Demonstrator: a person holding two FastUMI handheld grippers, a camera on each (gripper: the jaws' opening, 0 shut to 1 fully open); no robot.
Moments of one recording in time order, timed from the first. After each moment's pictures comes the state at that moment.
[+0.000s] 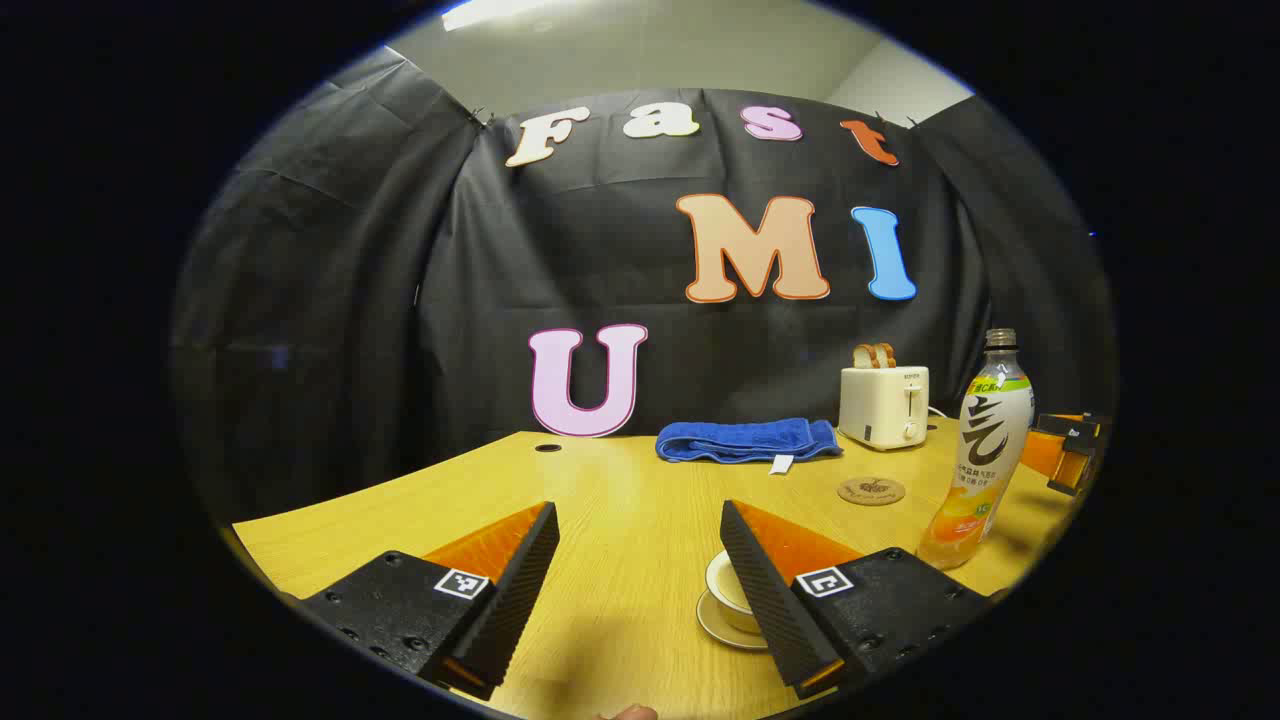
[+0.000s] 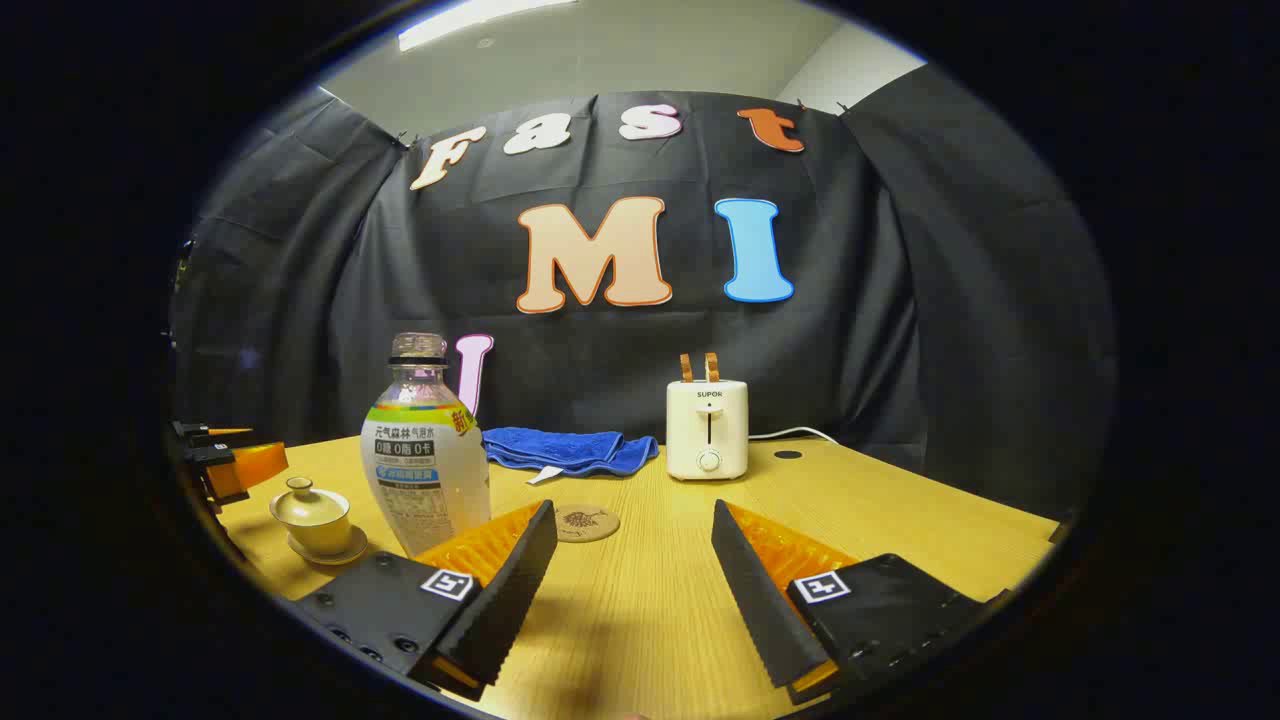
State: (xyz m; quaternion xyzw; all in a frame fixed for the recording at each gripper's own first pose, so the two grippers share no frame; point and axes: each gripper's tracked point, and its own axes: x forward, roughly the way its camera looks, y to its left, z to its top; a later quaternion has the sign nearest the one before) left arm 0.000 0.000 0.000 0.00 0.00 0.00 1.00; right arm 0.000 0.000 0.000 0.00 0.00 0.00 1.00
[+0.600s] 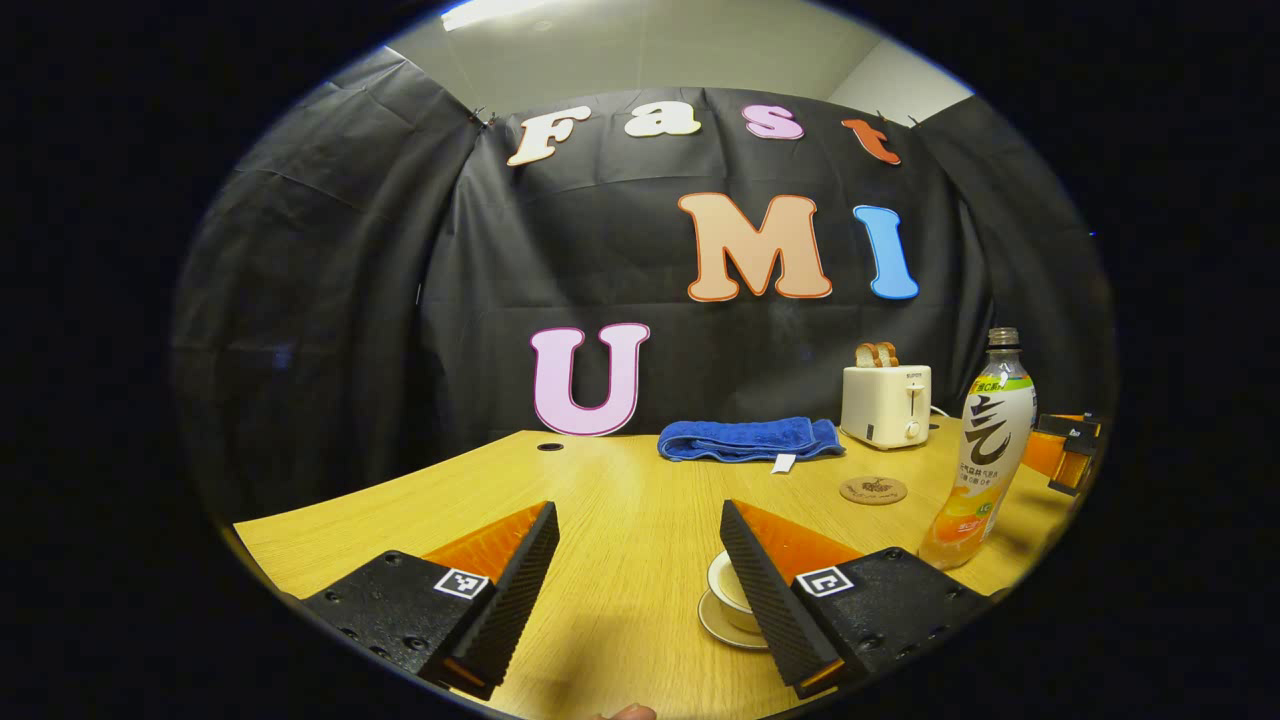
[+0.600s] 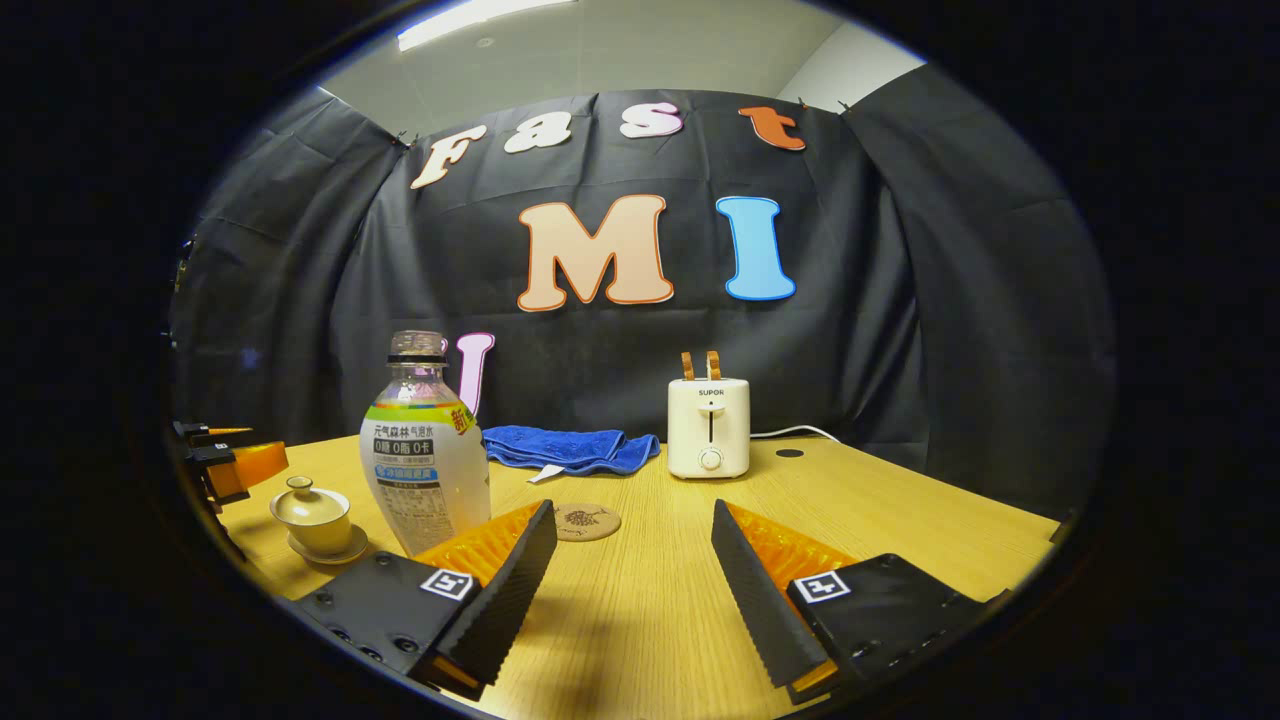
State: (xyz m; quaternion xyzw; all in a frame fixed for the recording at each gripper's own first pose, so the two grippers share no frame) left arm 0.000 0.001 -0.001 0.00 0.00 0.00 1.00; right arm 0.001 0.000 0.000 0.00 0.00 0.00 1.00
